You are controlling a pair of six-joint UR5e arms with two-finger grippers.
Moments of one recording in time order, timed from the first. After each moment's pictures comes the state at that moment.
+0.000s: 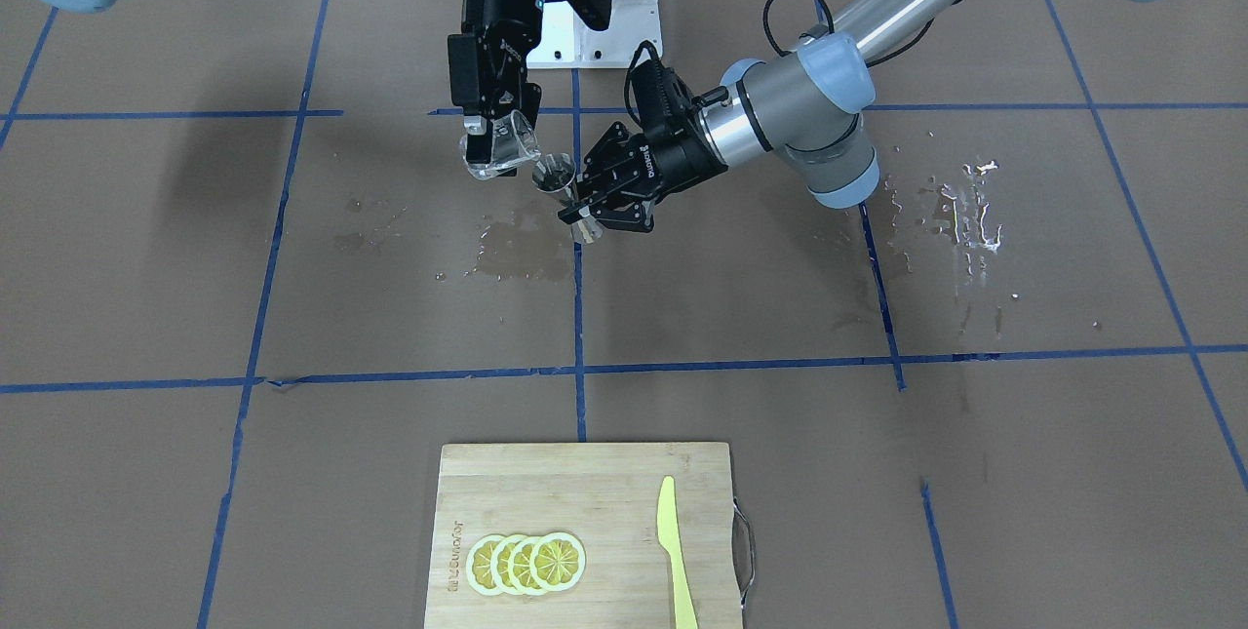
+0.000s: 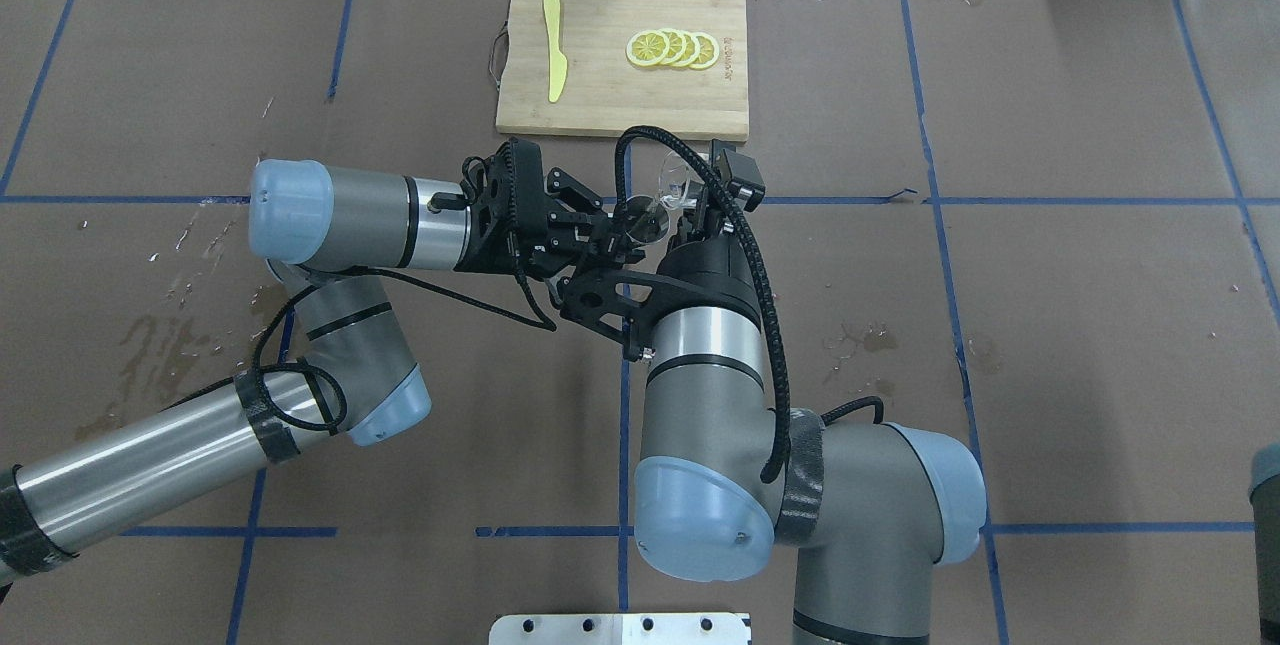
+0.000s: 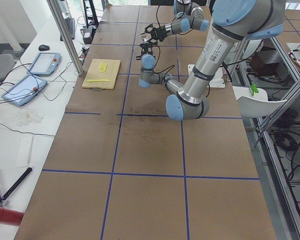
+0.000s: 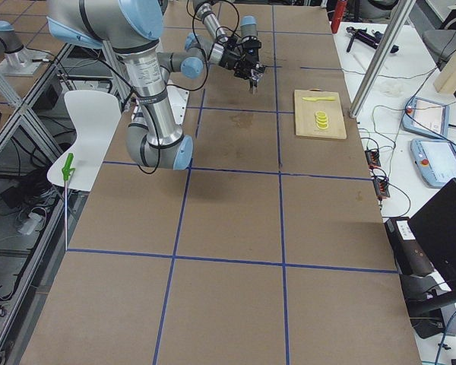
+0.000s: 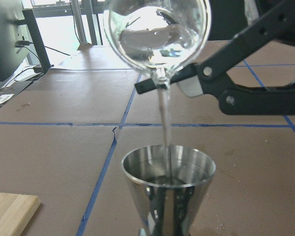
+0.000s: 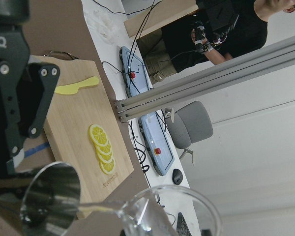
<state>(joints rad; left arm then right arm) -0.59 -2.23 -1.31 -3.03 -1.98 -0.14 0.21 -0.96 1.96 -1.73 0.51 0.21</state>
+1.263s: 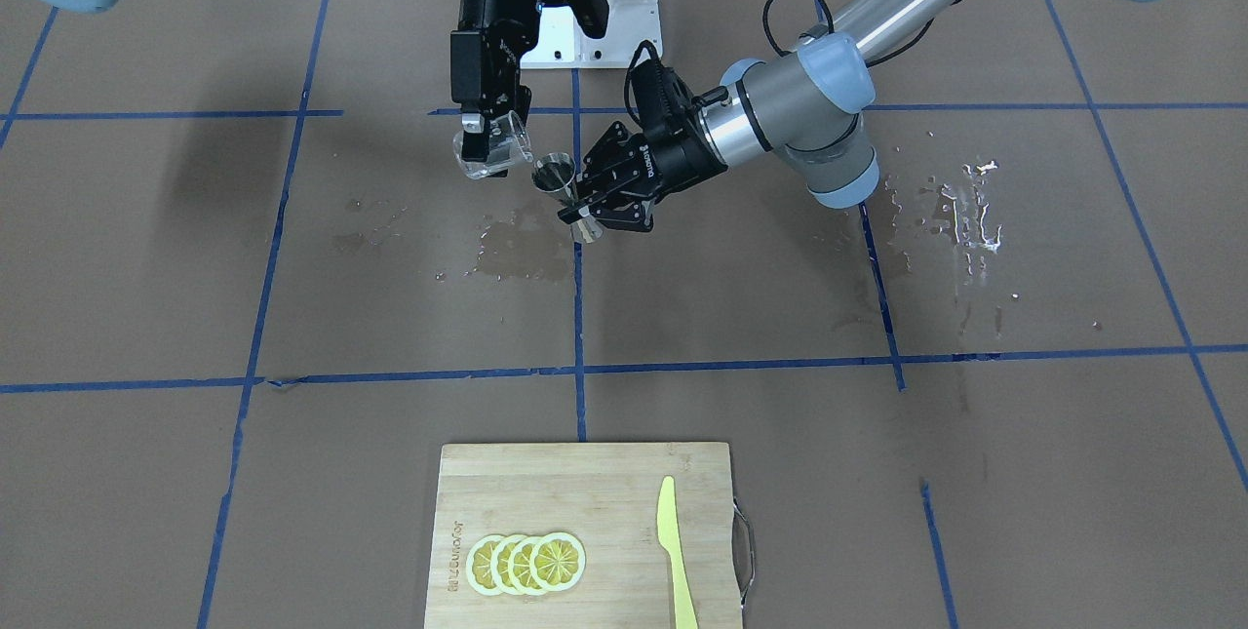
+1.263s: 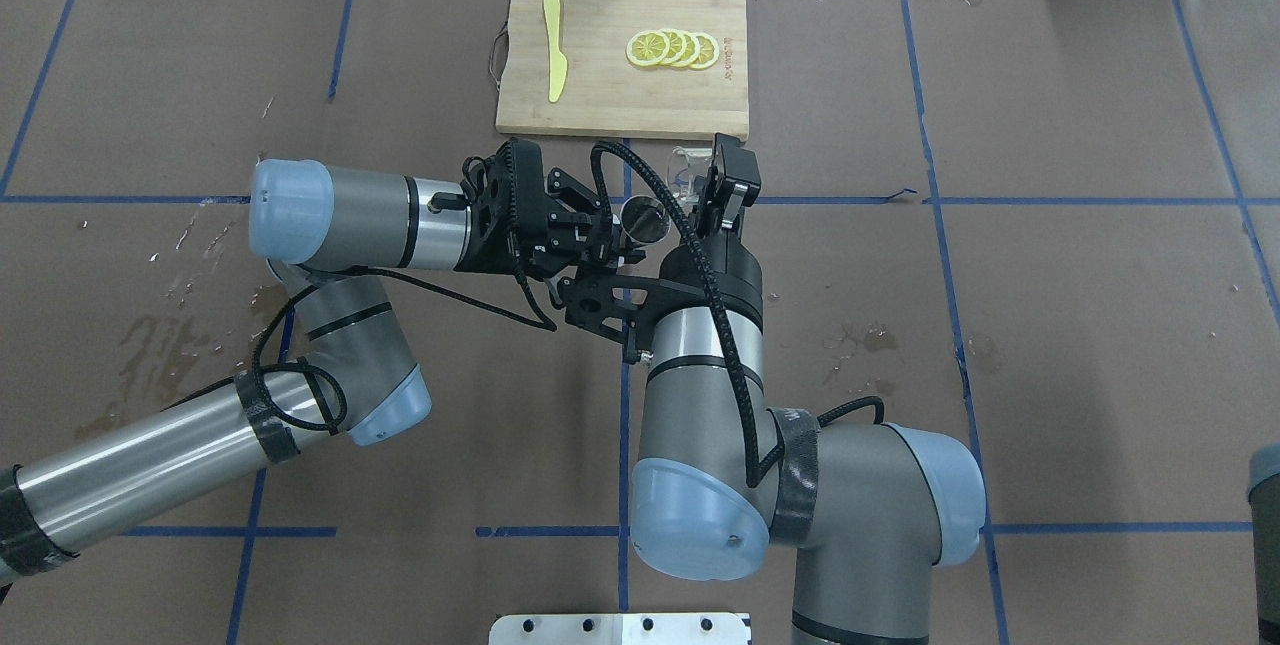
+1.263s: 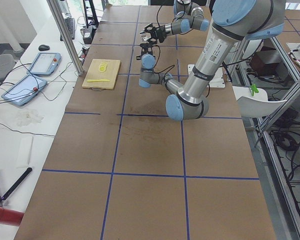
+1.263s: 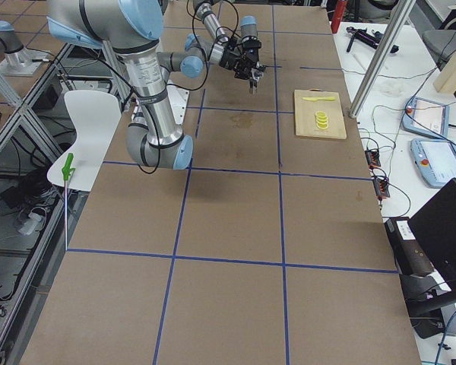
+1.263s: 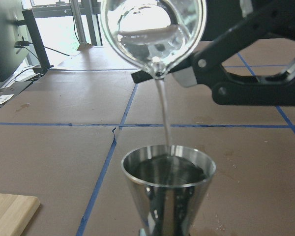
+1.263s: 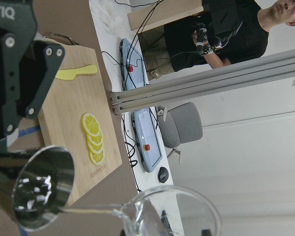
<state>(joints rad) -0.59 -2.23 -1.31 -3.03 -1.98 -0.13 0.21 -0.95 1.96 -1.77 0.47 0.14</state>
